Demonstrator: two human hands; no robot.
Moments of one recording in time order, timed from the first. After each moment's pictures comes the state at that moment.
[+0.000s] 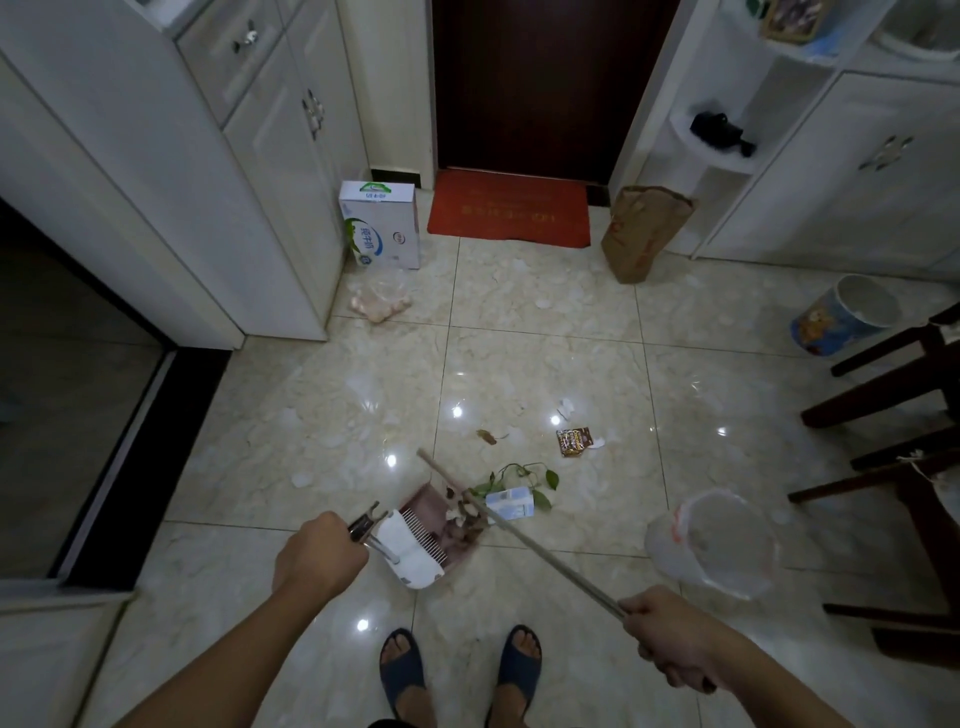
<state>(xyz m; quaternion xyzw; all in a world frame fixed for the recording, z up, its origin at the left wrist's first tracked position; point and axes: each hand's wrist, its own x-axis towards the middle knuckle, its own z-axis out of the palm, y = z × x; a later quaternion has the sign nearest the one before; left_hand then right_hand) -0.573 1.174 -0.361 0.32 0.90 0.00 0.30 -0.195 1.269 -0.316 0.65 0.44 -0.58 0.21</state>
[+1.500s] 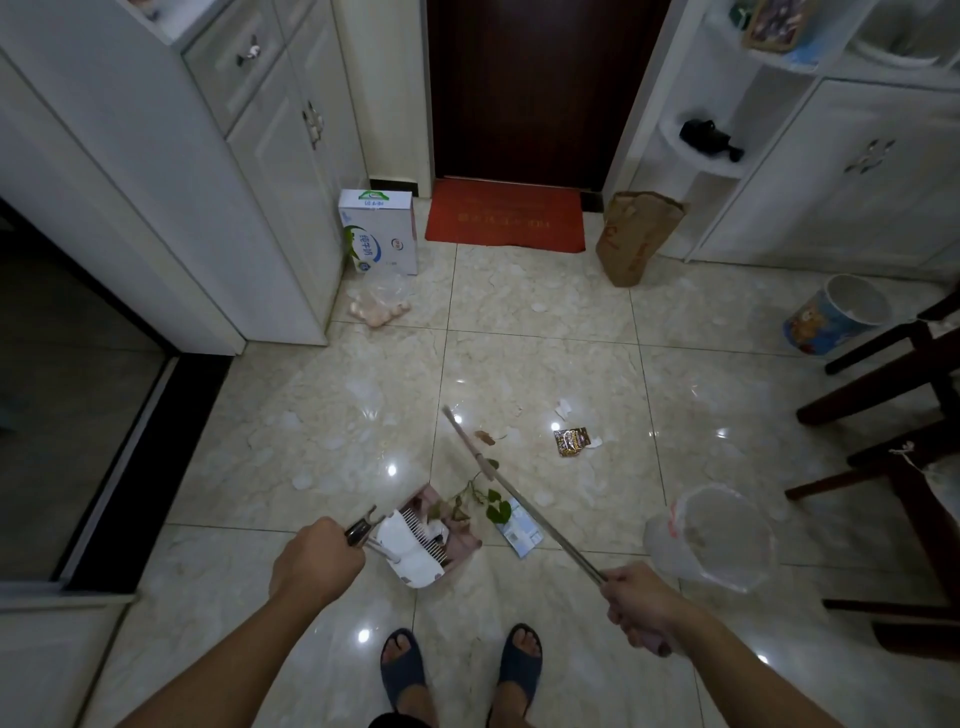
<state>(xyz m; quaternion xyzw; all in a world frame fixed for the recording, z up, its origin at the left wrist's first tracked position) -0.563 1.147 -0.361 0.32 0.89 0.02 0.32 -0.192 1.258 -0.371 0.69 0.39 -0.61 0.09</state>
